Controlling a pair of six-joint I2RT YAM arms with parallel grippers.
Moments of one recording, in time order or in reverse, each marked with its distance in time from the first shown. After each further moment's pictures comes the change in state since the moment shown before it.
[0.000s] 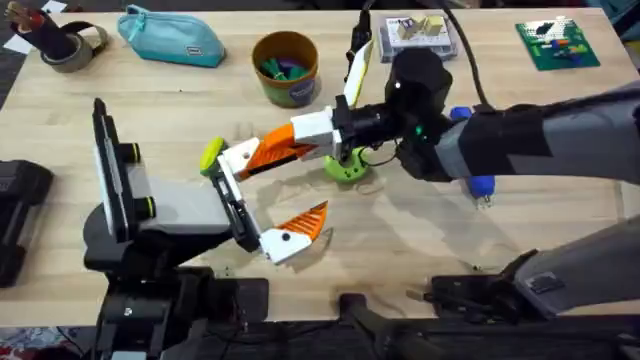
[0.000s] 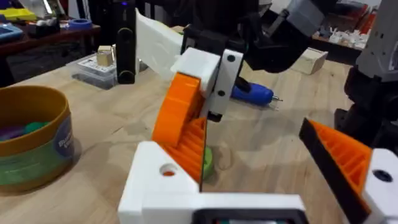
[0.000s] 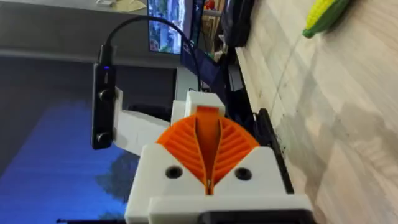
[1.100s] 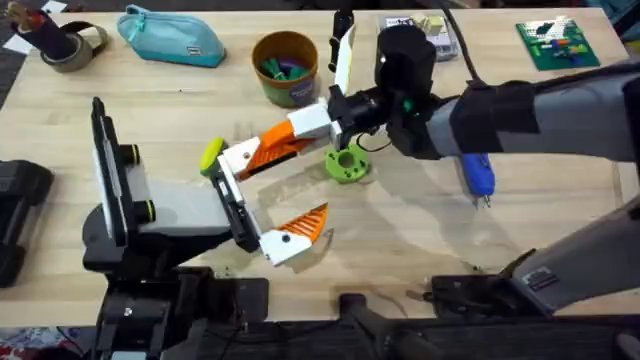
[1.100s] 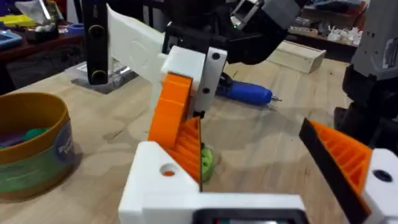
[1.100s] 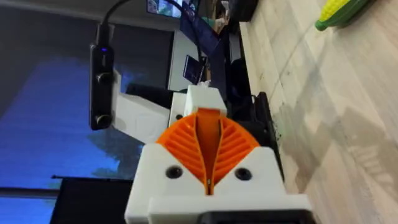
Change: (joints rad) left arm 0.000 0.000 0.000 0.008 0.011 0.013; right arm -0.024 0.058 0.143 -0.175 -0.181 -0.158
